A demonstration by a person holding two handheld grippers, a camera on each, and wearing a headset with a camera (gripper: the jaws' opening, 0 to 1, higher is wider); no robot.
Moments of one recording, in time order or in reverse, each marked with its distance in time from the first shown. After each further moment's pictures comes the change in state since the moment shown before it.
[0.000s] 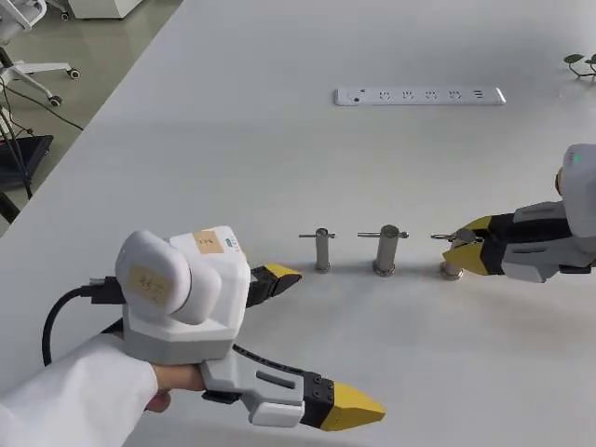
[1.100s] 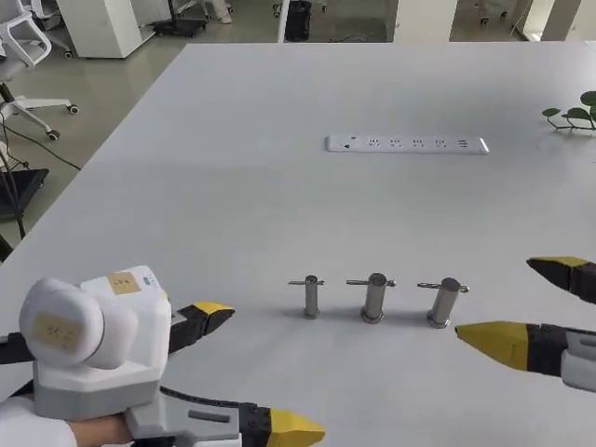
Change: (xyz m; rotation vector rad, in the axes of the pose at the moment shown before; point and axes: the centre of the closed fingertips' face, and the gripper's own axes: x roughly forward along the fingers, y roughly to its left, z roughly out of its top) left arm -0.048 0.030 0.001 -0.115 -0.041 0.172; right arm -0.083 0.032 0.026 0.363 -0.224 -0.247
